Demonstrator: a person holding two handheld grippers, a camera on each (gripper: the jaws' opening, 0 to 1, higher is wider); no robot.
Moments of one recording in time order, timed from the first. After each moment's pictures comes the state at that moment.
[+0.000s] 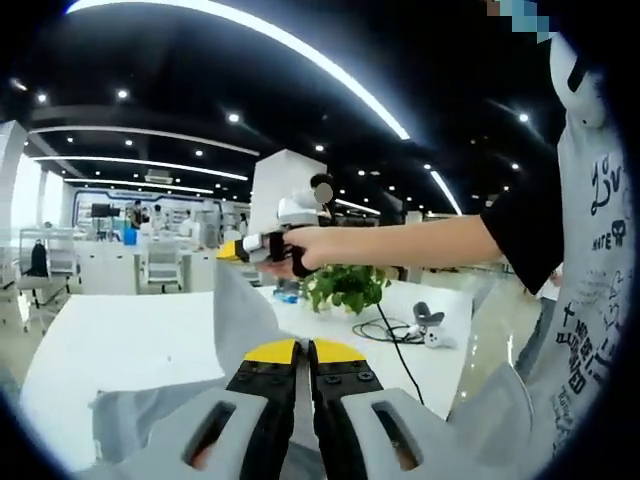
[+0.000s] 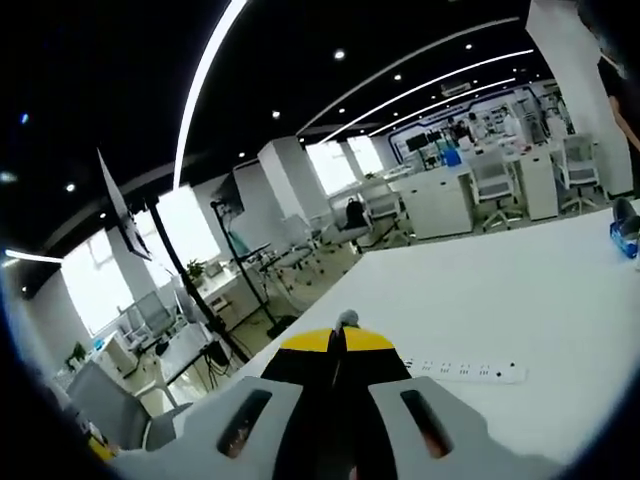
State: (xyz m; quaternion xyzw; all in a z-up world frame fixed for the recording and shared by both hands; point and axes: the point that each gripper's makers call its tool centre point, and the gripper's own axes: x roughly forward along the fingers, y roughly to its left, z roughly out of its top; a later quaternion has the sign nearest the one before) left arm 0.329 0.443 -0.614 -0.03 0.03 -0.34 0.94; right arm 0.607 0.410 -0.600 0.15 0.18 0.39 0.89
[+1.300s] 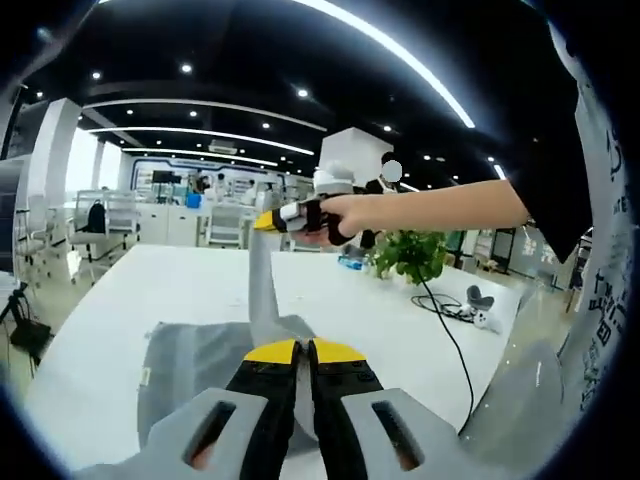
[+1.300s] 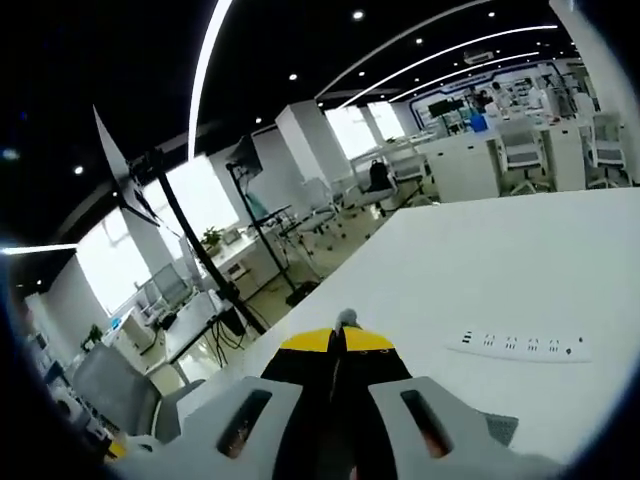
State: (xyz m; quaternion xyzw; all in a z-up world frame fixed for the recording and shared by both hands) left arm 0.320 0.541 -0.700 -0.06 0.11 -0.21 0.97; right arm 0.604 0.521 -0.677 0.12 0.24 0.44 0.86
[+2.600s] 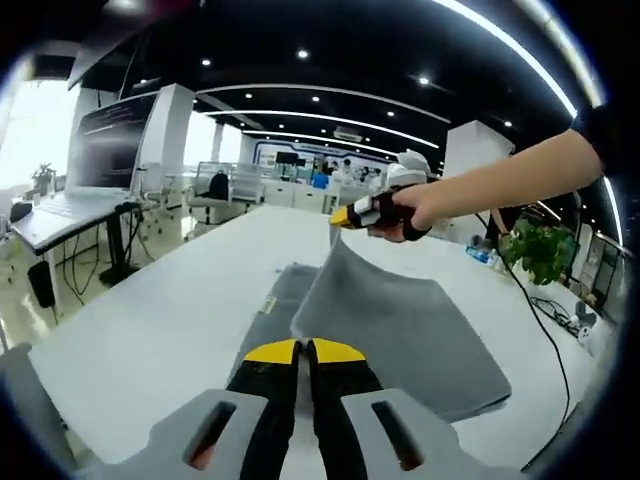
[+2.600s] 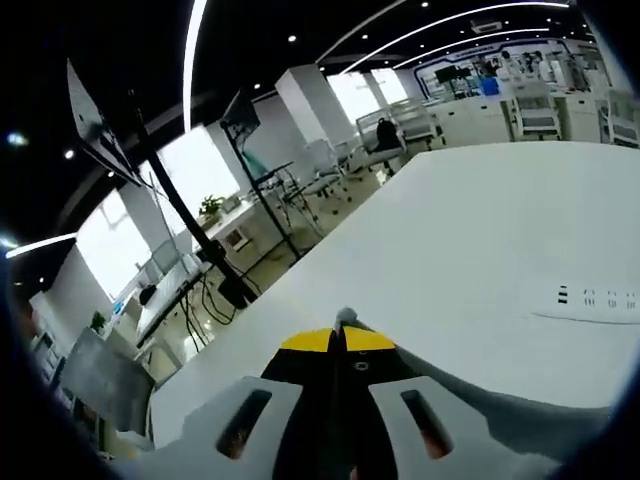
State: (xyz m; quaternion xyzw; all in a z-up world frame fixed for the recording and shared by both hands) left arm 0.320 0.666 -0.826 -0.08 0.16 0.07 0.98; right arm 0.617 0.658 -0.805 0.10 0.30 0.45 0.83
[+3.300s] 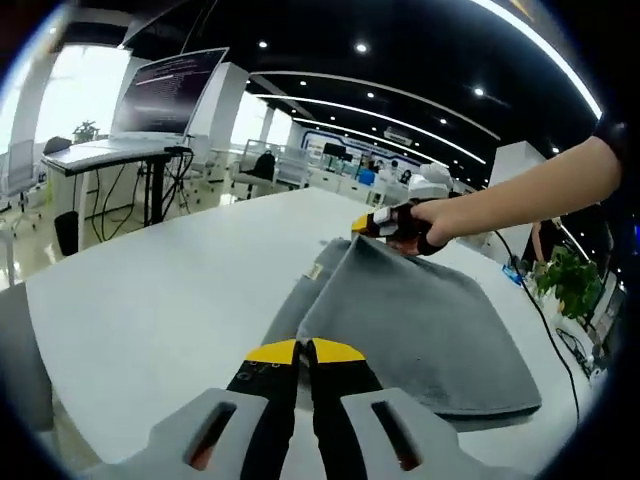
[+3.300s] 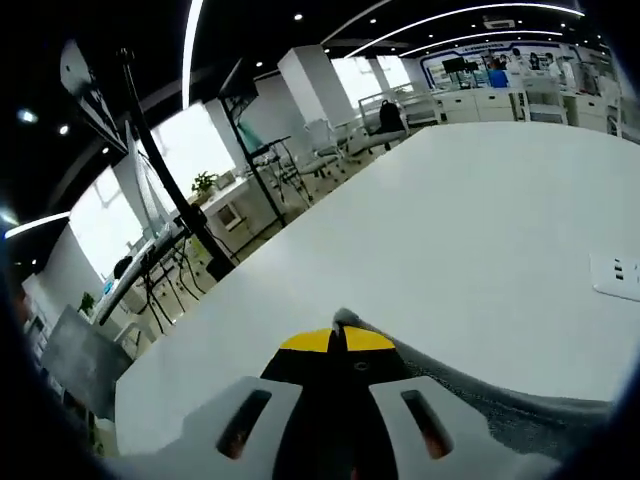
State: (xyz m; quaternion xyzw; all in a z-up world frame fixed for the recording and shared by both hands) left arm 0.314 0.701 -0.883 -0.17 0.17 0.16 0.96; right arm 0.632 0.711 -0.885 0.07 0.32 0.45 0.83
